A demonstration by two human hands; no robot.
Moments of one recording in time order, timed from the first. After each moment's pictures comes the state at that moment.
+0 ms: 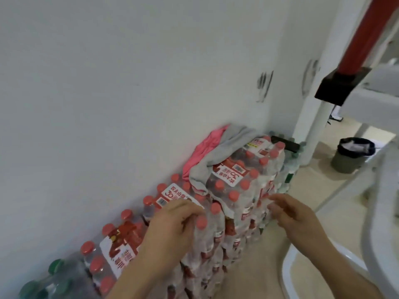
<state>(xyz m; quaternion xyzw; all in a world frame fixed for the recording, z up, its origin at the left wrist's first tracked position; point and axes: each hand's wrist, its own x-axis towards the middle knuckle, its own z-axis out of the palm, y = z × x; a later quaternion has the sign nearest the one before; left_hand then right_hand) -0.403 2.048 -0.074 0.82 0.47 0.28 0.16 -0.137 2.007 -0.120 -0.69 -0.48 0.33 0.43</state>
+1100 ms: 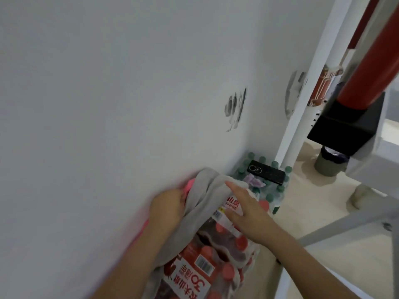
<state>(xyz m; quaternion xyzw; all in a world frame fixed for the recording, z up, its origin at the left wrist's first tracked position) -0.200 2.407 -0.157 0.82 0.57 0.06 0.09 0.006 2.304 -0.162 -0.69 -0.60 0.32 0.25</state>
